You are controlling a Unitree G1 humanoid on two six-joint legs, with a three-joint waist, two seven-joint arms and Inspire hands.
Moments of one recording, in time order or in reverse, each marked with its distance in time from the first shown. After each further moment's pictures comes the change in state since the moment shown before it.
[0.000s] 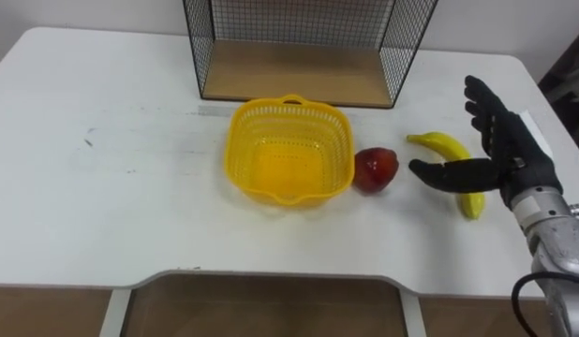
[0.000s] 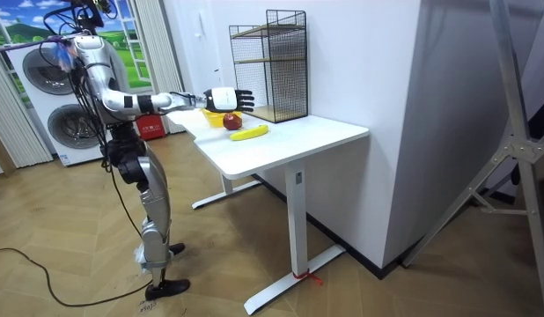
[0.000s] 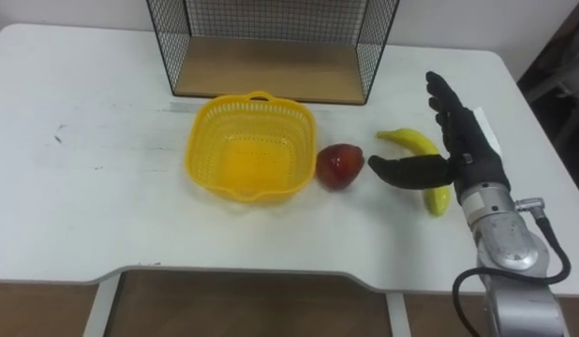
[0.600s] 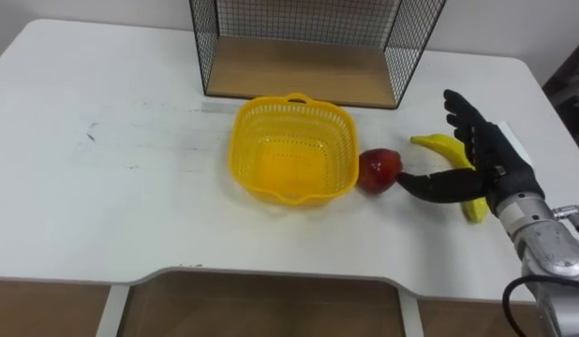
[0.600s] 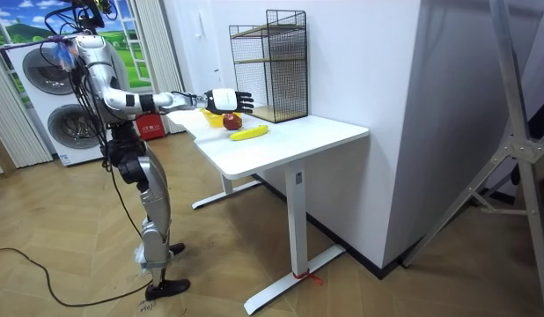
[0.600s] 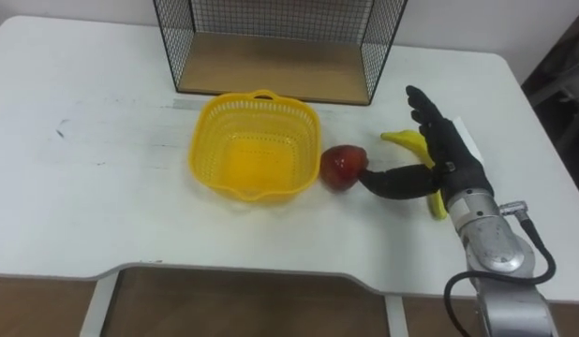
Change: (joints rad) left arm -0.022 0.016 -0.036 0.000 0.000 0.003 -0.012; right arm 0.000 0.000 0.006 0.009 -0.035 0.001 0.008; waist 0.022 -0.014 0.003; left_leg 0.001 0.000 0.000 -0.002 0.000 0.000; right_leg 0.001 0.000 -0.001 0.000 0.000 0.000
